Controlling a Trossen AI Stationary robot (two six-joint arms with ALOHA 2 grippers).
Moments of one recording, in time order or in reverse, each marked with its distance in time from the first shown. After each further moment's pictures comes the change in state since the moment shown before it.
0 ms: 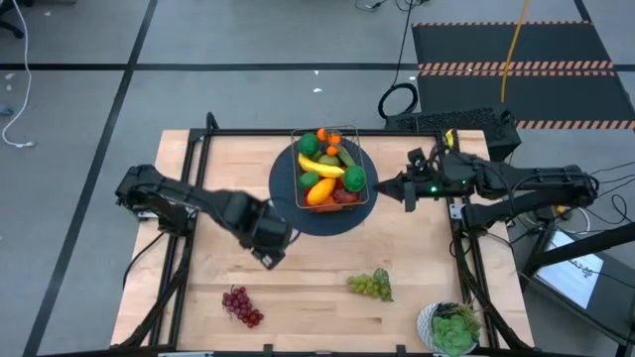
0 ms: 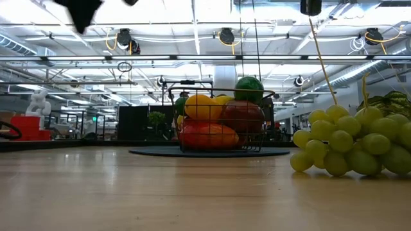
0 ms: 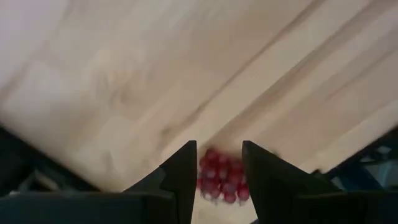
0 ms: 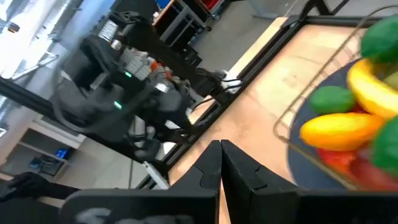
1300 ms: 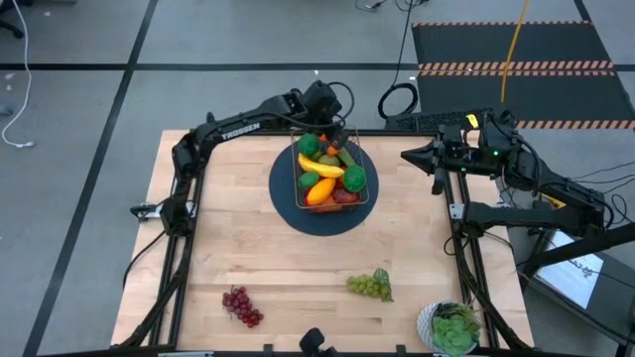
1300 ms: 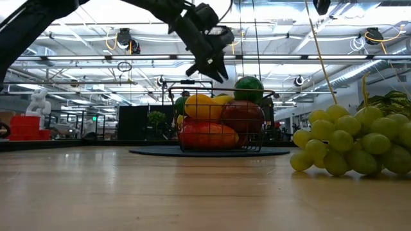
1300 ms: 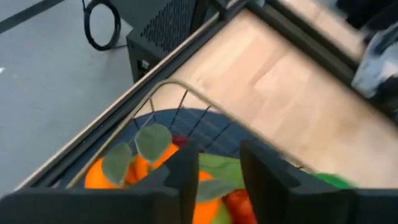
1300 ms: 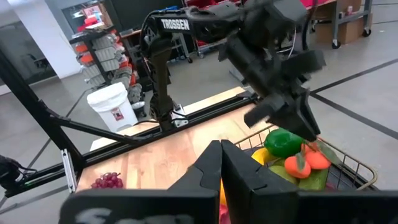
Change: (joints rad) left arm 0.769 0.399 0.399 0.736 -0.009 0.833; right arm -0.396 -0.220 0.000 -0.139 -0.252 -0.616
